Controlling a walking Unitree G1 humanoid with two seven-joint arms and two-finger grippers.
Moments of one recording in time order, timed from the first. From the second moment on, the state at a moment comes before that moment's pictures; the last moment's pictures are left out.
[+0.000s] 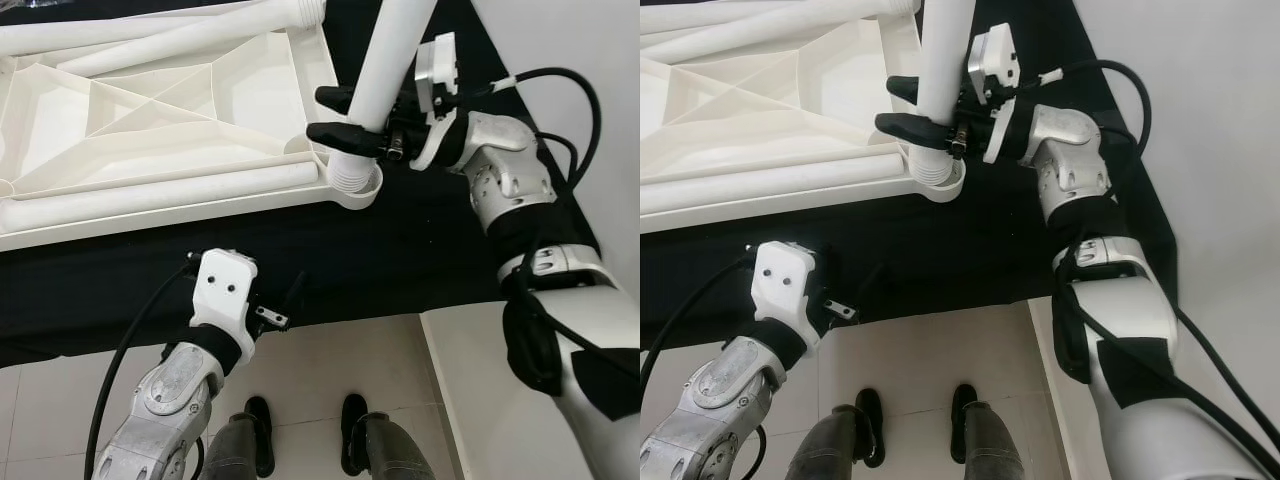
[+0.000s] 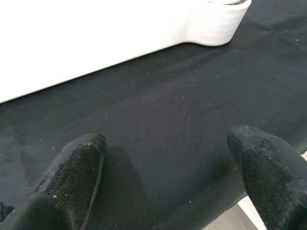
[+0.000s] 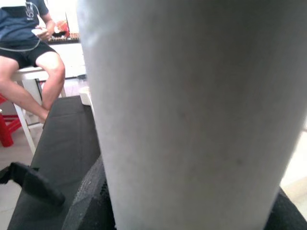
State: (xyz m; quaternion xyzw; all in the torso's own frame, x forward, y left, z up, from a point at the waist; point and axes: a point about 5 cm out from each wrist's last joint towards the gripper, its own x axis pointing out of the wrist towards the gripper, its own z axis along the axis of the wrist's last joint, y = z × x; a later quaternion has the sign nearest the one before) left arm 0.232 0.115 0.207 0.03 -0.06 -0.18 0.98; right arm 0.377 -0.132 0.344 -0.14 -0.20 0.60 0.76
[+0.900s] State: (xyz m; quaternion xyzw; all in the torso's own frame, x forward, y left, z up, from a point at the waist) left arm 0.274 0.128 0.282 0.05 -0.20 -0.13 0.97; right arm 0.360 -0.136 0.359 0.05 -0.33 0.45 0.82
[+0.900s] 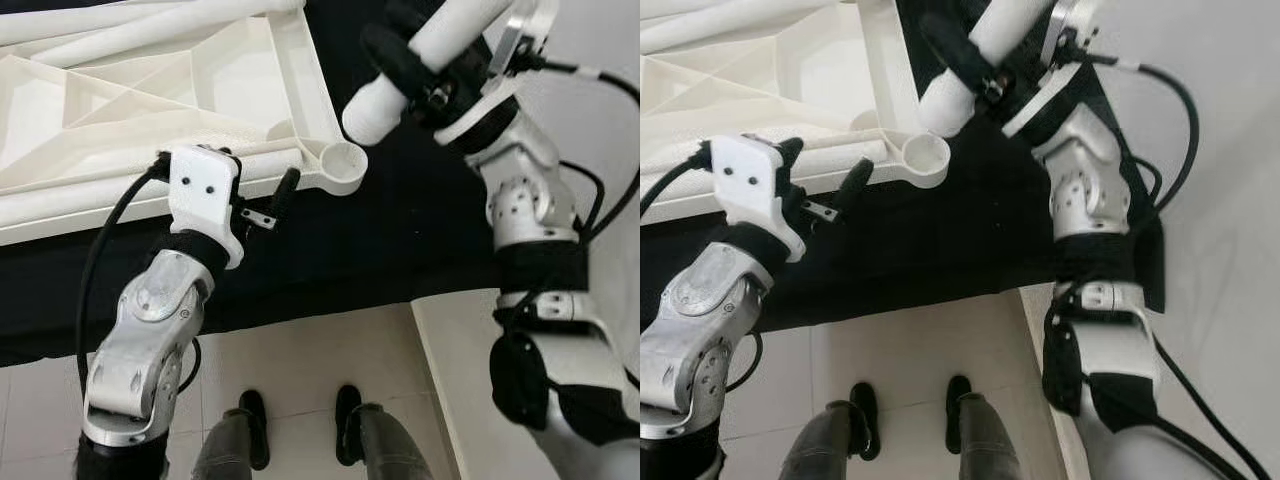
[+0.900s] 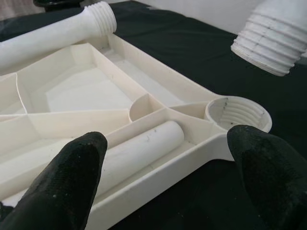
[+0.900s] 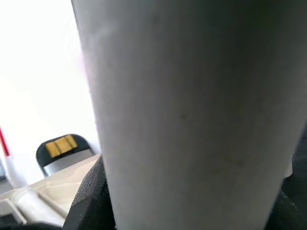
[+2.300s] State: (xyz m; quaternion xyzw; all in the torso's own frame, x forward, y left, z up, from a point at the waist) left arm 0.257 0.142 0.190 0.05 -0.05 -0.14 0.99; right arm 0.320 -0.118 0.294 -0.01 -0.24 0.50 0.83
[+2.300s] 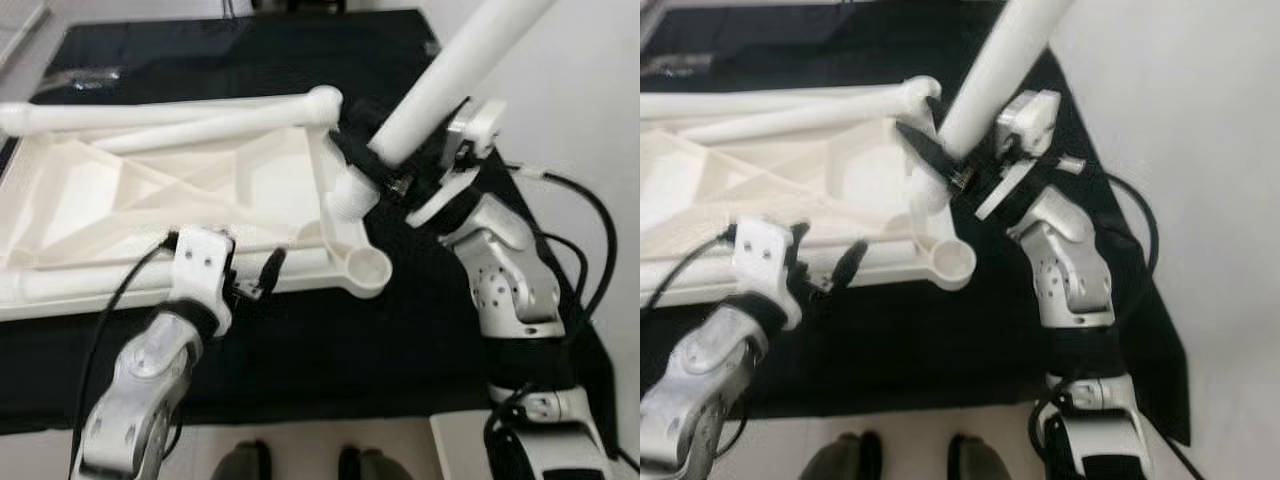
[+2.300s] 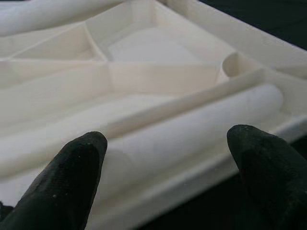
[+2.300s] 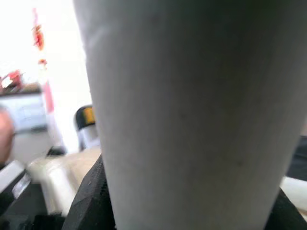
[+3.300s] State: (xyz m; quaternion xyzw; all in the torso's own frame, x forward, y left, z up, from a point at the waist) left arm 0.225 0.134 0.202 0.13 -0.09 -0.25 0.96; right arm 0.339 -0.166 0.265 -0.03 -0.11 0.65 0.76
